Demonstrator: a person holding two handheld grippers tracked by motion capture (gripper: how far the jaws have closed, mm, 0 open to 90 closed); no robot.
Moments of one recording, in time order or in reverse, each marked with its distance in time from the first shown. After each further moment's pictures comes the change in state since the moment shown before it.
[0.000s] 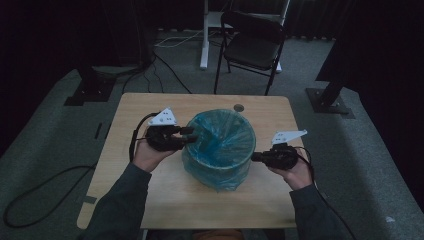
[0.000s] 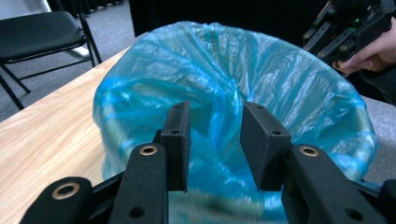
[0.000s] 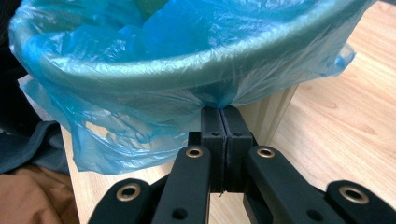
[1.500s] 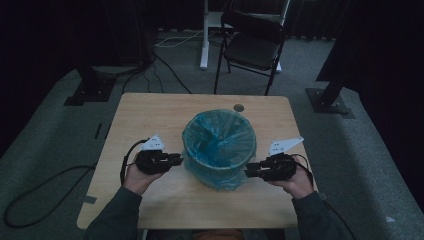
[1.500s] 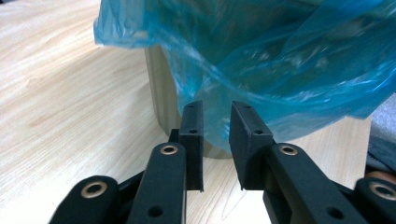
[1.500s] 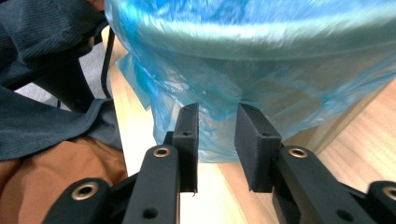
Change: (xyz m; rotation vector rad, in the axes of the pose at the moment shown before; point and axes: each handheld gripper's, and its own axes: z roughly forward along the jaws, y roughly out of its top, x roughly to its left) left arm -0.001 -0.096 -0.002 0.094 0.018 -0.143; right arm 0.023 -0.008 0.000 0.035 0.162 -0.040
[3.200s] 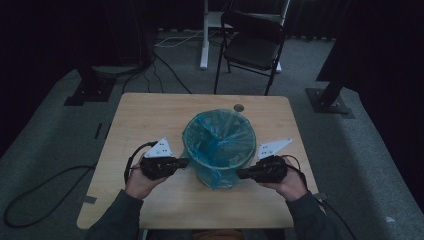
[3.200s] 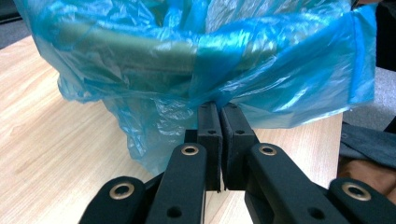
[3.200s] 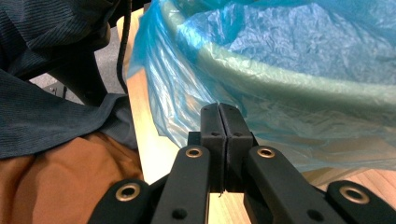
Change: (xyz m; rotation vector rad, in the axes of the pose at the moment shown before) left arm -0.035 0.018 -0.006 -0.003 -0.032 0.152; right arm 0.024 0.019 0.016 0.050 0.032 -0.062
